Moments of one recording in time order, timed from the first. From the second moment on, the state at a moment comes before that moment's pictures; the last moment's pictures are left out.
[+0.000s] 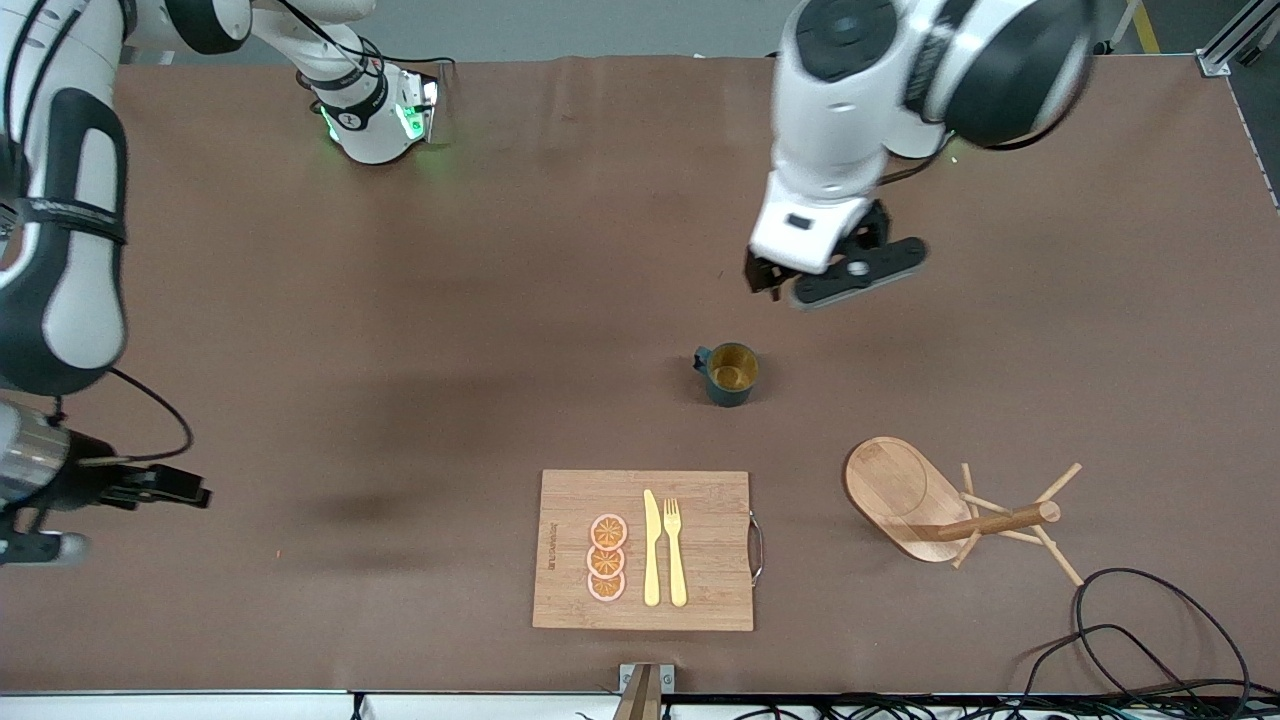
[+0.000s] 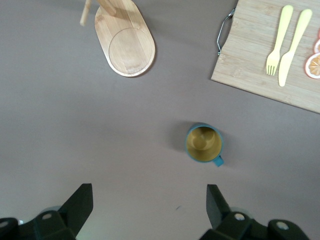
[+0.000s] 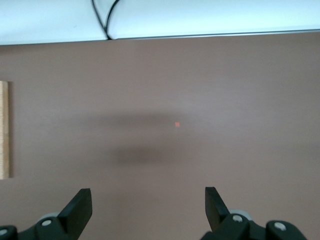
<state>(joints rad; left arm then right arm) -0.54 0.29 -0.17 -1.43 0.22 1.63 -1.03 0.01 0.61 -0.18 -1.13 0.21 1.83 -0.17</state>
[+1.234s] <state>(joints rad) -0.95 0.74 -0.17 -1.43 0.80 1.67 -2.02 -0.05 0.02 -0.03 -1.55 0.04 1.67 -0.12</state>
